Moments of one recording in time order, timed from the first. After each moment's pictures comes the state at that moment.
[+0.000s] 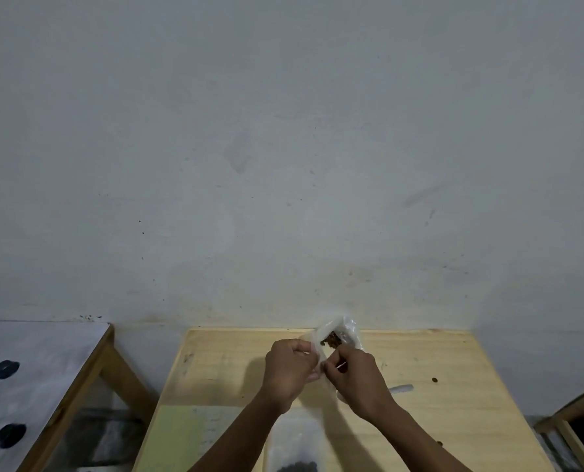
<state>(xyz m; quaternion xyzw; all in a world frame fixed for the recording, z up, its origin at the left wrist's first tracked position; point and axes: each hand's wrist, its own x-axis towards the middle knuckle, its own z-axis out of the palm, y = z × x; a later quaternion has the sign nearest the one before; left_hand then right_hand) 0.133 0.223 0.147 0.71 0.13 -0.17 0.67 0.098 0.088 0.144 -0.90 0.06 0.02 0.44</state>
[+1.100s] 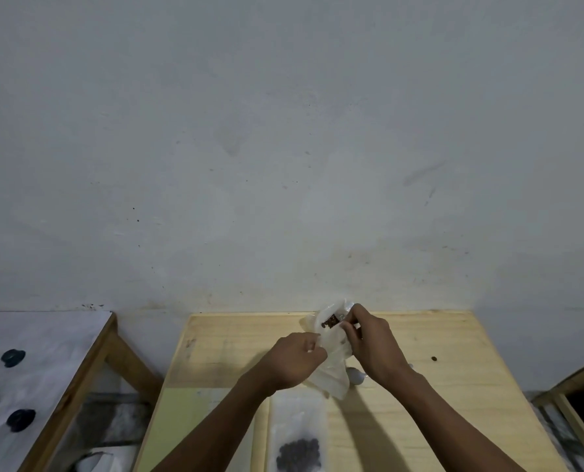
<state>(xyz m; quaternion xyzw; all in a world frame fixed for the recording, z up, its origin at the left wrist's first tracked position) 0.130 0.239 0.151 0.85 -0.11 -0.28 0.43 0.111 0.057 0.141 -0.90 0.04 -0.05 0.43</state>
